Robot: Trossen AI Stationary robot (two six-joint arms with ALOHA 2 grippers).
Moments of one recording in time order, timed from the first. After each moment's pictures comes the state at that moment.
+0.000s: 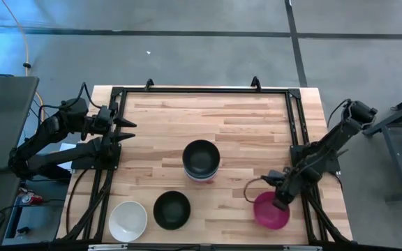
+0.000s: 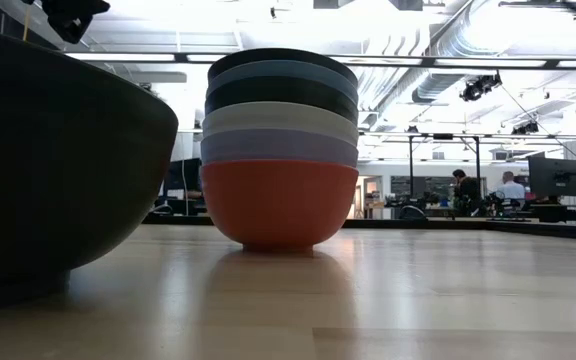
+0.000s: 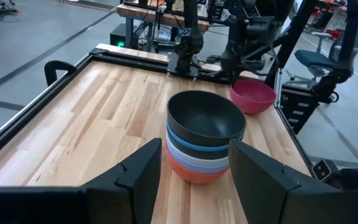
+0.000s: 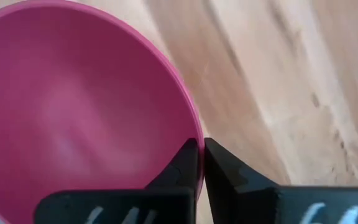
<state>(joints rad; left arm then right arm) 0.58 0.34 0.76 -0.74 0.44 -0.04 0.80 1.21 0.70 -0.78 -0.01 1.28</state>
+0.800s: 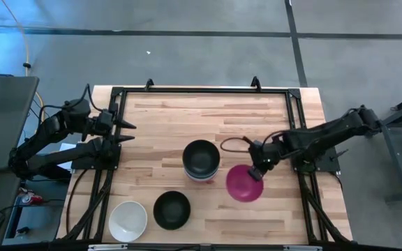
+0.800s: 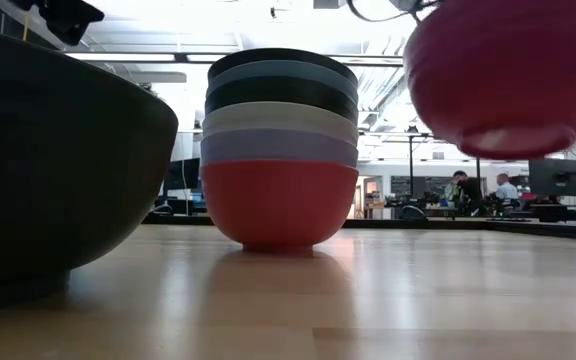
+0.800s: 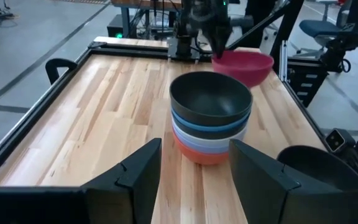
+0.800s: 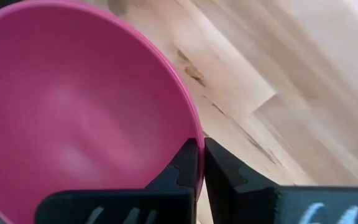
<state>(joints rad) 0.58 0.34 0.76 -0.81 0.43 0.10 0.27 1.23 0.95 -0.89 -0.11 1.07</state>
